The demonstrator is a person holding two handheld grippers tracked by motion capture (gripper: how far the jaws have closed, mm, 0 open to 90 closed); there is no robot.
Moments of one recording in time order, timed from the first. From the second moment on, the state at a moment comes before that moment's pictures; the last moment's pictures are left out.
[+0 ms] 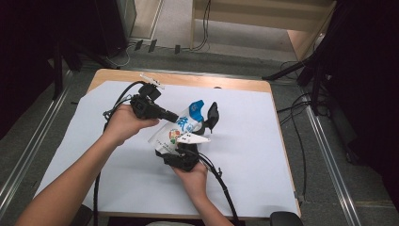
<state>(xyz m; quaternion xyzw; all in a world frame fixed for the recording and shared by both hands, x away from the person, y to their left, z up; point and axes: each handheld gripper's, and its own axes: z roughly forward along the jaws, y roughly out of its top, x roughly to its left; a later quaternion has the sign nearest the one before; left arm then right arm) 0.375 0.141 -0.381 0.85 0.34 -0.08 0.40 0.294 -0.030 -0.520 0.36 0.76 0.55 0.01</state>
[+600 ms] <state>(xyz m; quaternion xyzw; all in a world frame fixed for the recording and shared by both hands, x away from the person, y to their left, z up) 0.367 0.151 -0.378 0.85 0.33 -0.07 0.40 0.298 -0.032 -0.526 0.36 0.77 0.53 0.04</state>
